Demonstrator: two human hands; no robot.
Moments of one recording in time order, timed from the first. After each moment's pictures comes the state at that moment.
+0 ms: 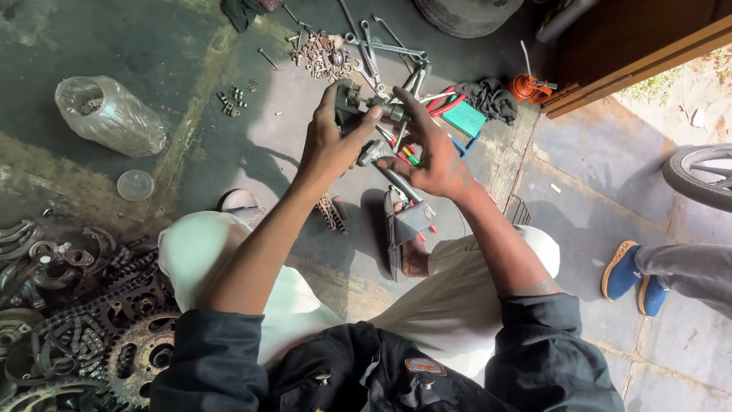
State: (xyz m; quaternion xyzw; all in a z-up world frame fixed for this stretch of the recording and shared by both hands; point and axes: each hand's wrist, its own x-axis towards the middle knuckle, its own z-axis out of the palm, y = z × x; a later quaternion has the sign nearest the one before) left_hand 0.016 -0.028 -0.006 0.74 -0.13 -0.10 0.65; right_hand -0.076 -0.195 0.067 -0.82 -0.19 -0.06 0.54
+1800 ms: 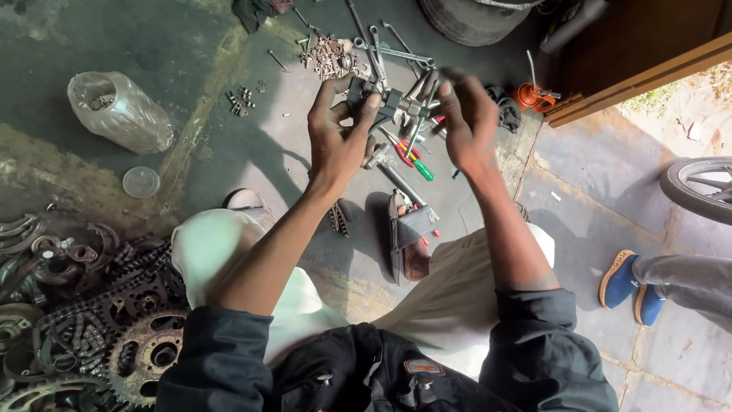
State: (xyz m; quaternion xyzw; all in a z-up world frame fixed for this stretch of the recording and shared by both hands) left_hand 0.002 -0.011 0.037 0.57 -0.09 -0.10 0.81; right_hand -0.044 -0.210 0.070 -0.79 0.07 -0.09 0.61
